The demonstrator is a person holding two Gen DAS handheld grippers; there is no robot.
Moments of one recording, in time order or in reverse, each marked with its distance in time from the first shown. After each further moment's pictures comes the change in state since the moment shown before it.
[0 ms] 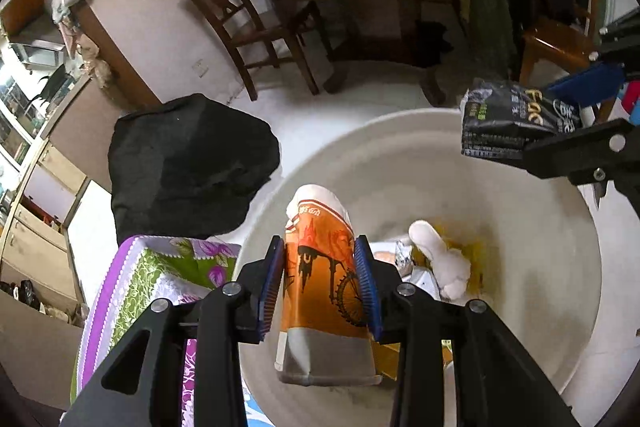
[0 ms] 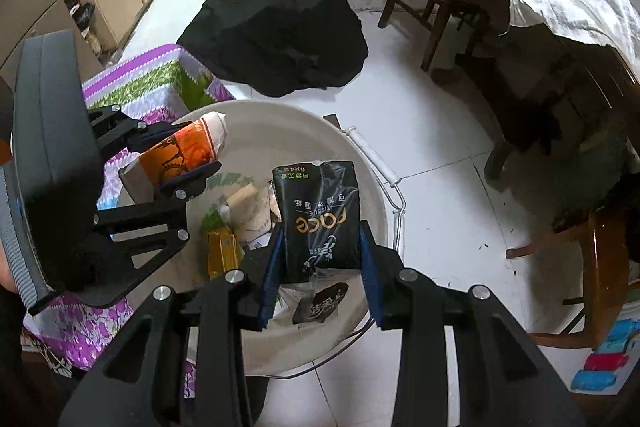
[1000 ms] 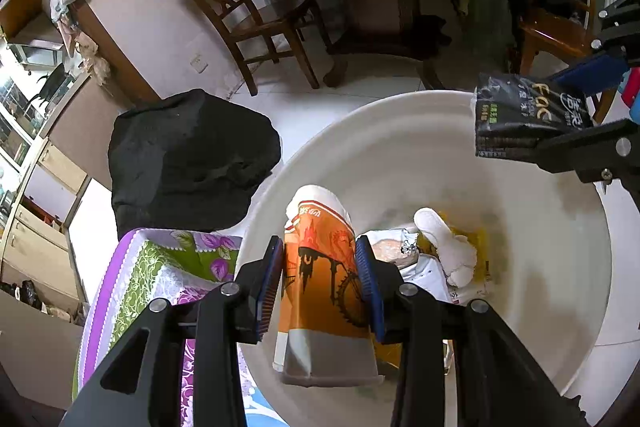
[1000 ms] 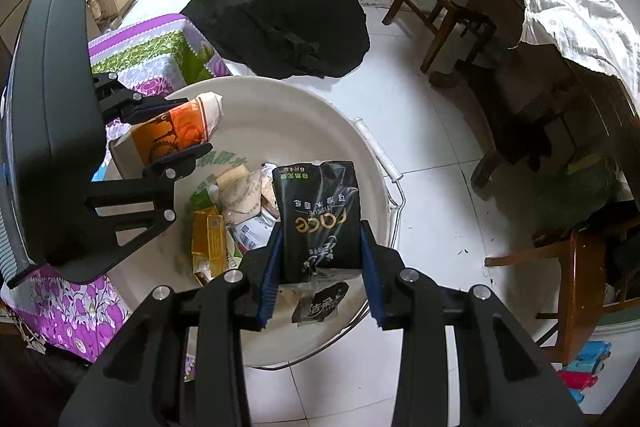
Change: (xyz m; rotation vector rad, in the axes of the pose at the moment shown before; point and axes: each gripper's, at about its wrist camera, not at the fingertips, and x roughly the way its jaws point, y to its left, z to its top) left arm 0.006 0.008 -0.020 0.002 0.009 0.011; right arm 0.010 0.011 0.001 -0.094 0.041 -0.063
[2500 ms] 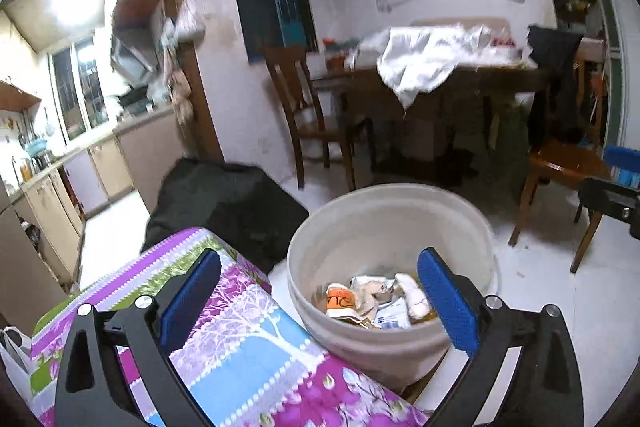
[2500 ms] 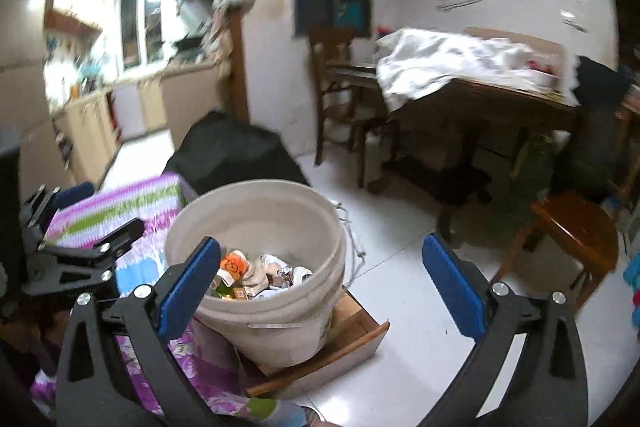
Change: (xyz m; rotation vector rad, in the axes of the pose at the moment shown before) left arm -0.192 -0.033 -0.129 -0.282 -0.478 0.152; right arm -0.129 0.043 -0.191 0.394 -0.680 -0.146
